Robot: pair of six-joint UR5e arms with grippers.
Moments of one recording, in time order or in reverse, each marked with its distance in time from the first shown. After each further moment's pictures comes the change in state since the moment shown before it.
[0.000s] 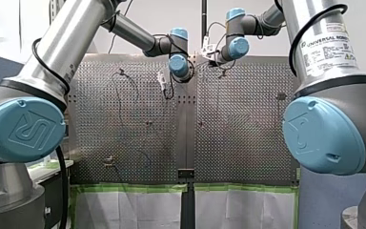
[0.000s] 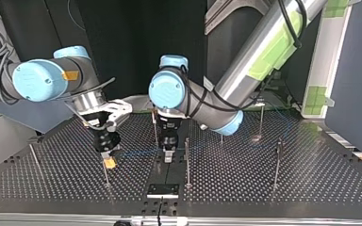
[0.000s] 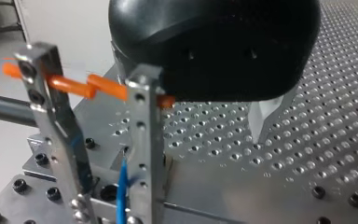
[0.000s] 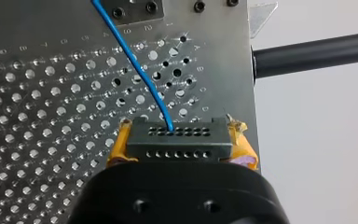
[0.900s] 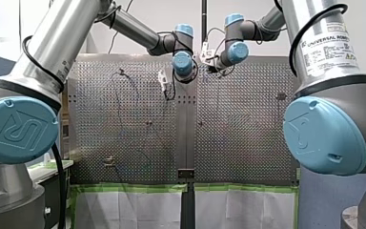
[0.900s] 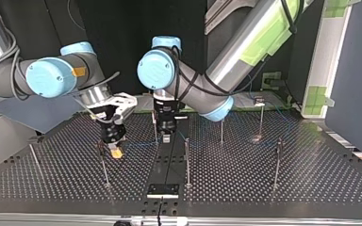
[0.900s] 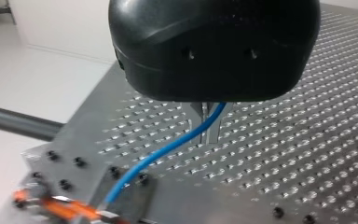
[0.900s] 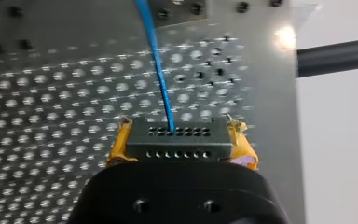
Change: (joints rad) left arm -0.070 0.049 -0.075 -0.020 -0.125 -0.041; right arm 0.010 0.003 0.064 -0.005 0.004 0.003
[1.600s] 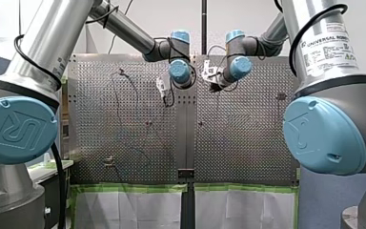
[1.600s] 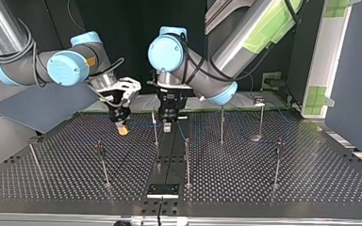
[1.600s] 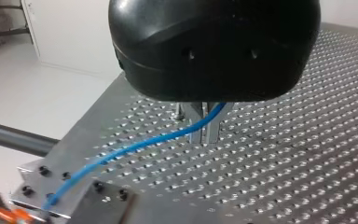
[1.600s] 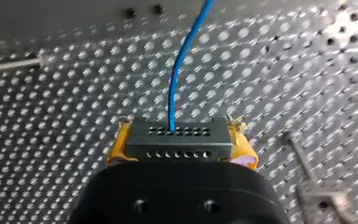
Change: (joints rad) left arm -0.005 0.042 -0.176 0.175 0.052 -0.006; right arm -0.011 0.000 0.178 -0.043 0.017 -0.006
